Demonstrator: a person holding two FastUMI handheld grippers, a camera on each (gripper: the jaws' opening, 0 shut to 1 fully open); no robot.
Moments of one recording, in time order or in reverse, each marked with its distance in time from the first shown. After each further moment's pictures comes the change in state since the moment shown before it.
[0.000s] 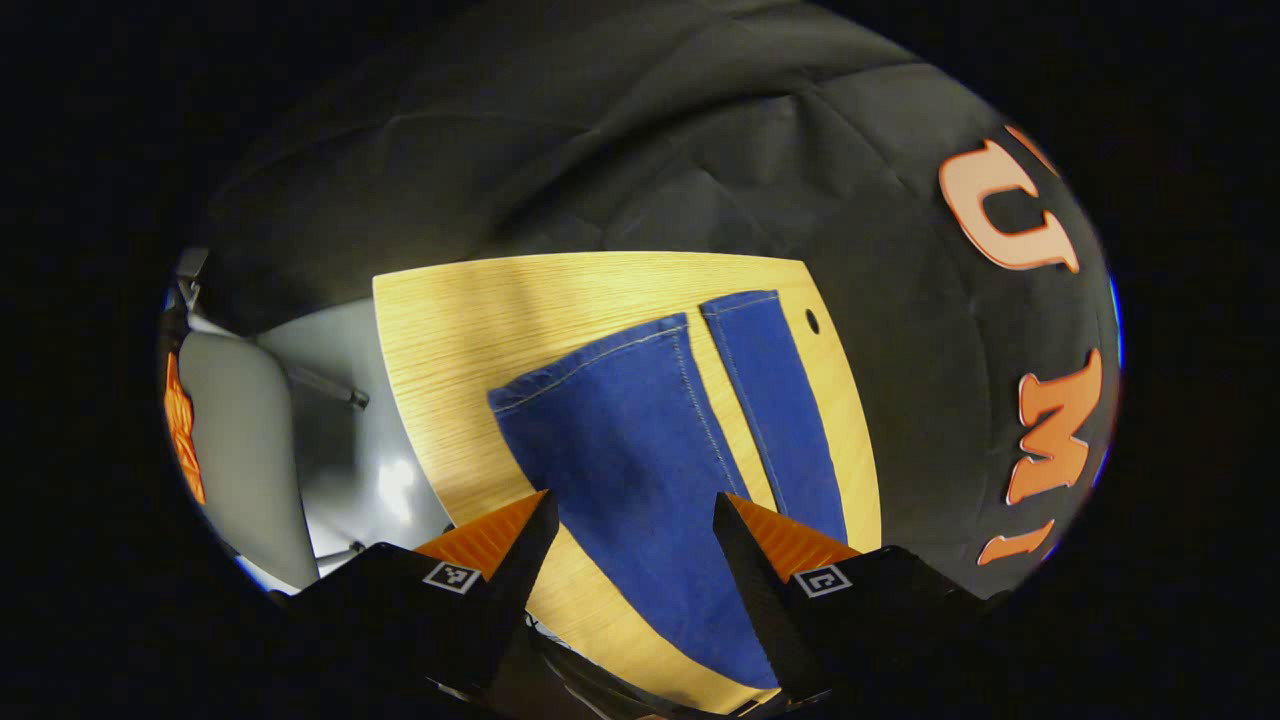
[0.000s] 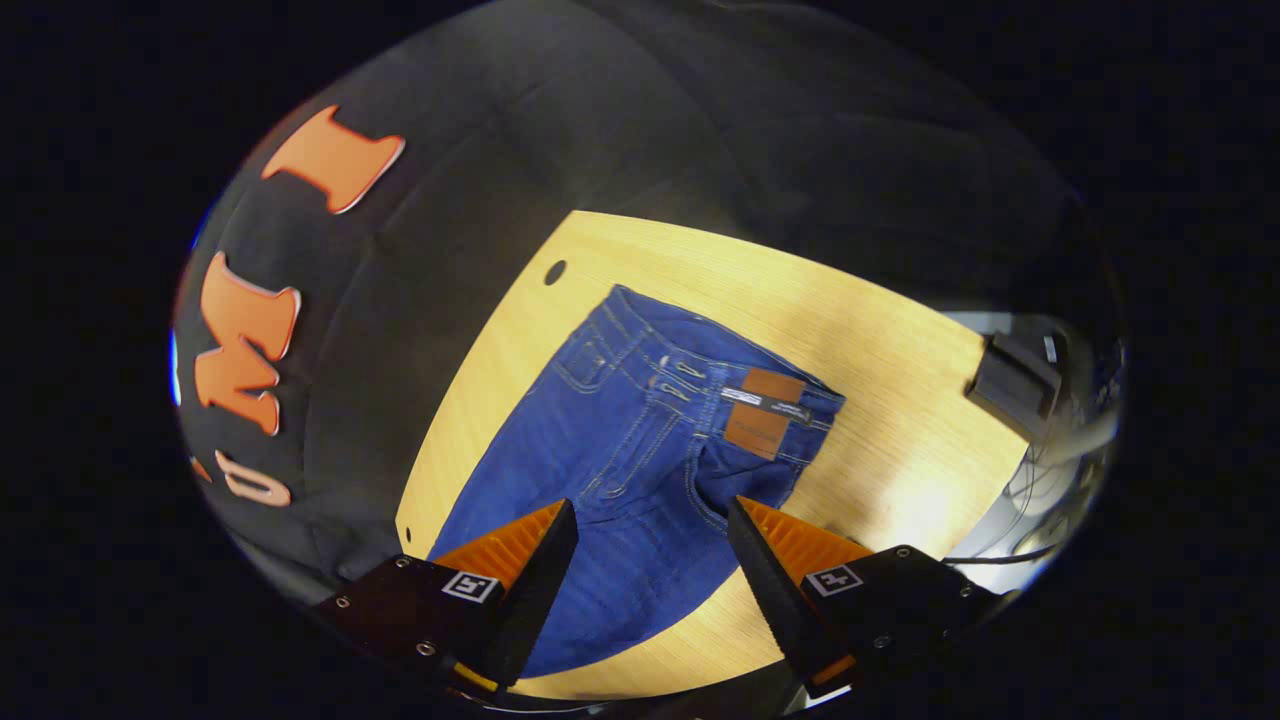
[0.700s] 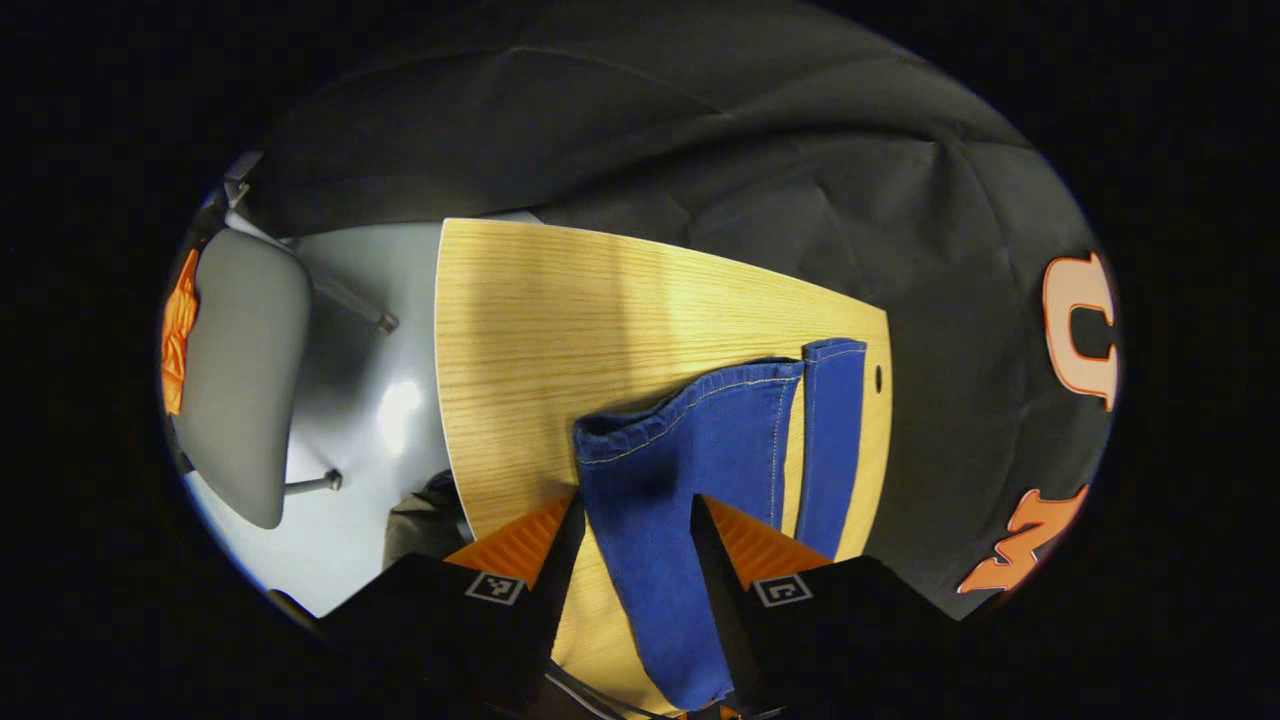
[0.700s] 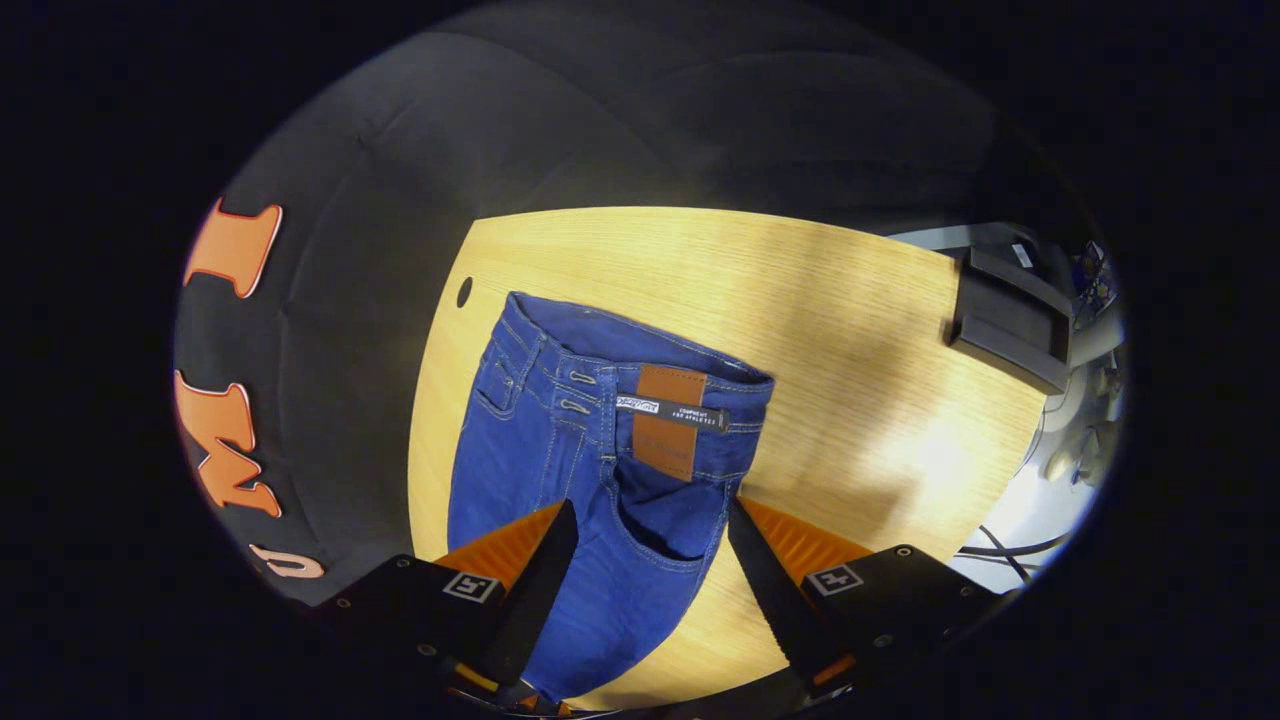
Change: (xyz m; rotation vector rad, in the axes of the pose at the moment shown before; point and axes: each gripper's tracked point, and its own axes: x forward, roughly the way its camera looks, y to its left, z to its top) left arm 0.036 0.034 0.018 -0.226 0.090 0.116; right arm 0.038 -0.042 0.003 0.179 0.072 -0.082
